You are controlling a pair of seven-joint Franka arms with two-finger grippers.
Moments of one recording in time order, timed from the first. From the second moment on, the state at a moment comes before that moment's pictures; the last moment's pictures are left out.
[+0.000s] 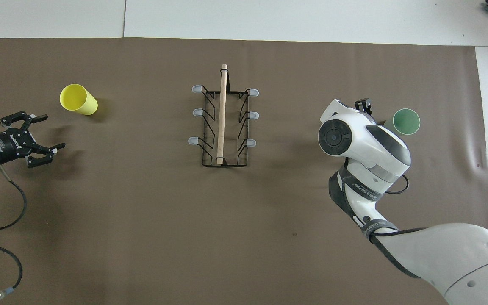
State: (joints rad) left arm 0.07 0.35 0.27 -2.04 -1.28 2.16 -0.78; right arm 0.22 0.39 0.02 -1.92 -0.92 2.21 -0.81
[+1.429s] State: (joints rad) left arm -0.02 0.35 0.27 -2.09 -1.78 2.34 -0.79; right arm 0.24 0.45 0.02 -1.97 -1.28 2.03 -0.75
